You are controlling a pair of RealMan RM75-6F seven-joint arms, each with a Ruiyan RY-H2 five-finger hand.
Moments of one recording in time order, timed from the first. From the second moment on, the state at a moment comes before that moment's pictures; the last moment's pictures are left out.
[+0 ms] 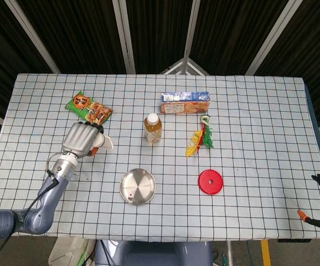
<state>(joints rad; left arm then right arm) -0.95 -1.28 -0.07 -1.76 0.68 1.12 0.65 -0.04 -1.05 0.06 -1.63 -1.42 1.48 0.15</state>
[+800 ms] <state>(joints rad) -0.92 -1.33 -0.05 -1.59 0.52 0.96 0.63 -0.03 -1.05 0.06 -1.64 -1.41 1.46 0.13</state>
